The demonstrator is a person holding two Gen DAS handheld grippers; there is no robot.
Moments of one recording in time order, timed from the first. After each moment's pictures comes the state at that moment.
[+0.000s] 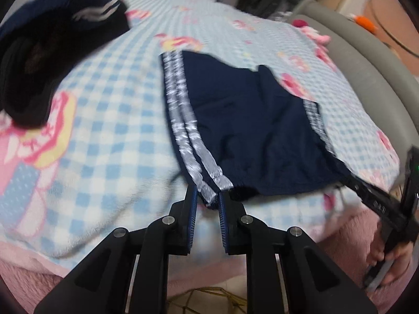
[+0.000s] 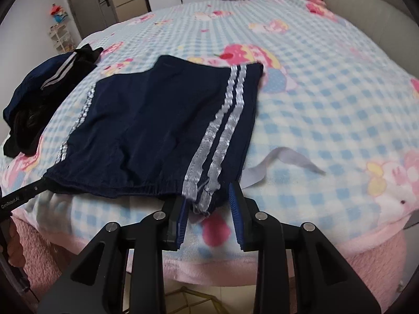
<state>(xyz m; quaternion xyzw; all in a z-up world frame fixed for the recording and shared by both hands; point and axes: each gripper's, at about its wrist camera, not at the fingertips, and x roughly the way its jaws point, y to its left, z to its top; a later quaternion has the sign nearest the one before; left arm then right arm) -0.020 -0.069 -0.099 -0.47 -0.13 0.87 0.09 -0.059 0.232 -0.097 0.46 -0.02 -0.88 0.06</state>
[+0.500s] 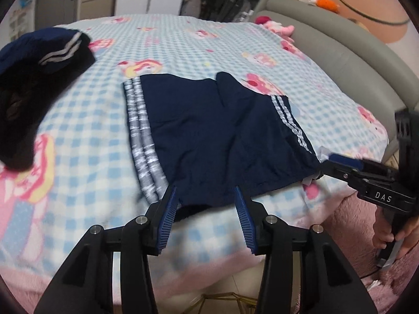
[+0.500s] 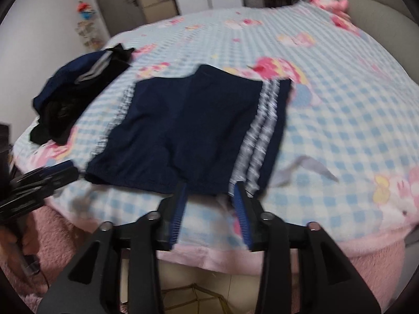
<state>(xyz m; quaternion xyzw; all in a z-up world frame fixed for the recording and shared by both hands) -0.022 -0.035 -0.085 -0.43 -0.06 0.88 0.16 -0.046 0.213 -0.073 0.45 0.00 -0.88 0.15</state>
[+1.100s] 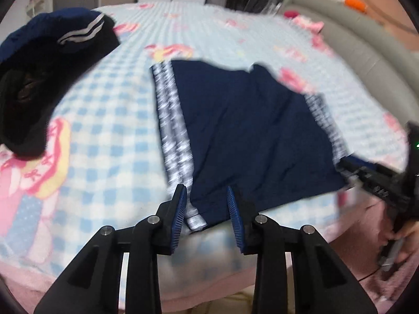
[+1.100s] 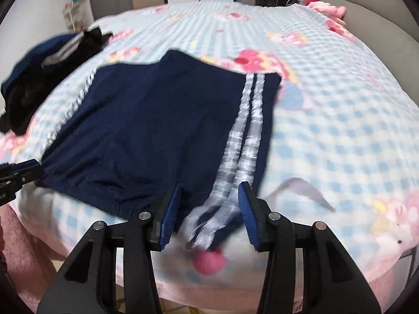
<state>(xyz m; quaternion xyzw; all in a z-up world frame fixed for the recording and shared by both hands) -0.037 -0.064 -0.097 -0.46 -0.09 0.88 0.10 -0.080 0.230 -0.109 0.45 0.02 -0.89 0.09</state>
